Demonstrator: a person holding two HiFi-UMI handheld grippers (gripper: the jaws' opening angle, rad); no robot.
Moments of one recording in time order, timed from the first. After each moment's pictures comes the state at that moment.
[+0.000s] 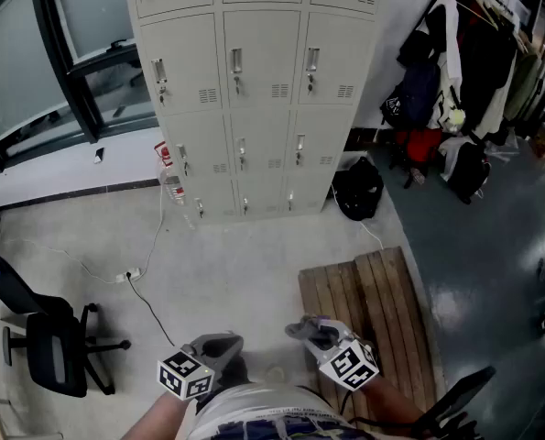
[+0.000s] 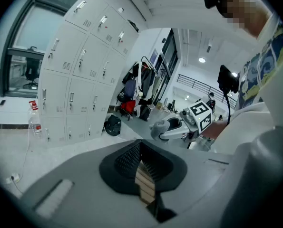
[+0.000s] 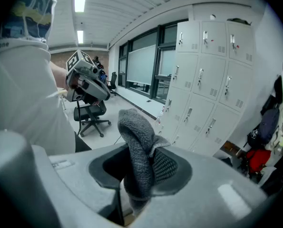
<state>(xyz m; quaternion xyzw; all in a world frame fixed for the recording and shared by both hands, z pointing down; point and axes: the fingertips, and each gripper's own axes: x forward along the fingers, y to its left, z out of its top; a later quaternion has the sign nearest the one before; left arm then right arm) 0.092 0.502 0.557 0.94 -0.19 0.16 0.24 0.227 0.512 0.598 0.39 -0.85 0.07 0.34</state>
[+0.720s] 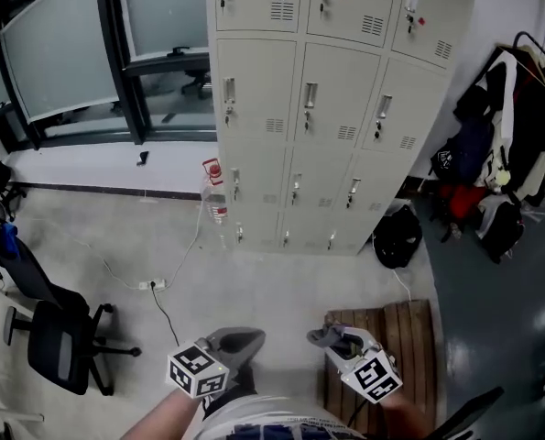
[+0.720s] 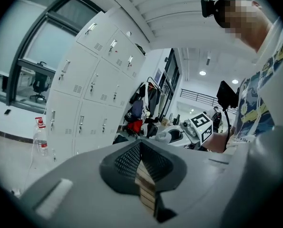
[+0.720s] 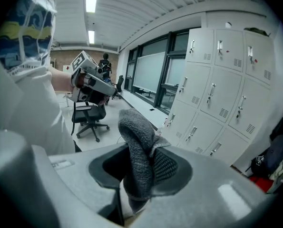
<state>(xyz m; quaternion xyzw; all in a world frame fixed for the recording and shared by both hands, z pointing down) 0.050 0.396 0.487 0.95 -0.22 0.07 0.21 0.178 0.411 0.542 0.36 -0.87 0.02 0.32</state>
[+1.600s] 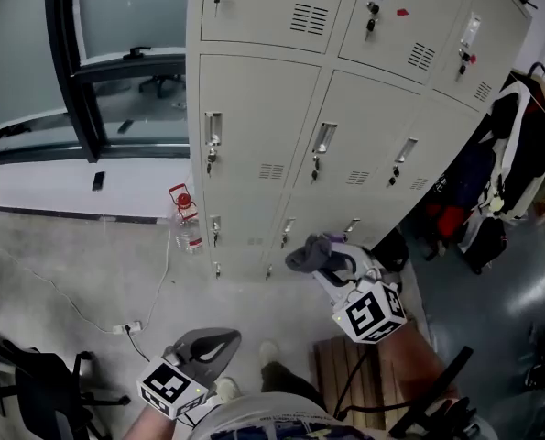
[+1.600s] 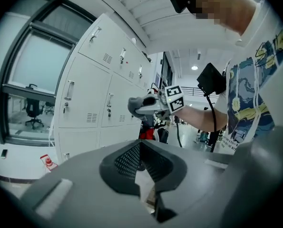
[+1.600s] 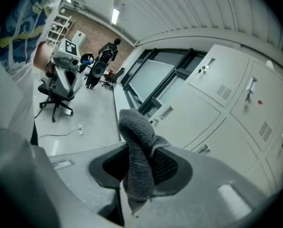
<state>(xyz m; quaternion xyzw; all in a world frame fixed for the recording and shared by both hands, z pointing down) -0.032 0.111 0.422 0.97 -0.22 0.06 0.12 0.106 -0.005 0.375 0.38 -0.81 -0.23 0.38</state>
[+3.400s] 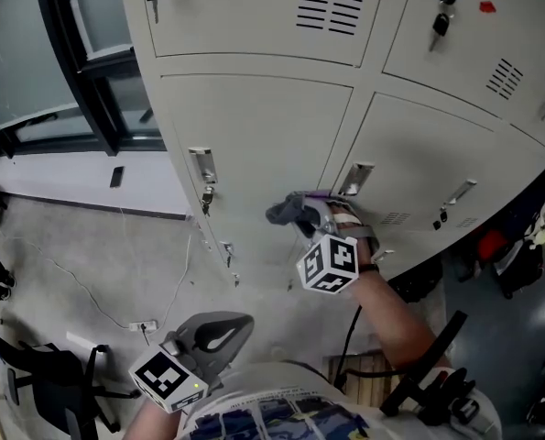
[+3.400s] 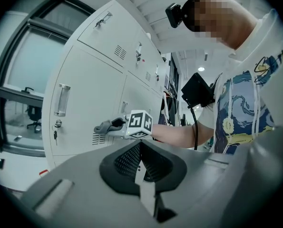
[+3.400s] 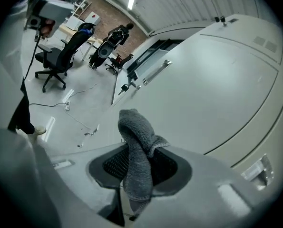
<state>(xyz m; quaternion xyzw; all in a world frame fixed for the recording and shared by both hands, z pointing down) 0.038 -0.076 0.370 0.96 -0.25 0.05 0.12 0.116 -0.298 0.449 0.34 -0.77 -0.29 0.45</state>
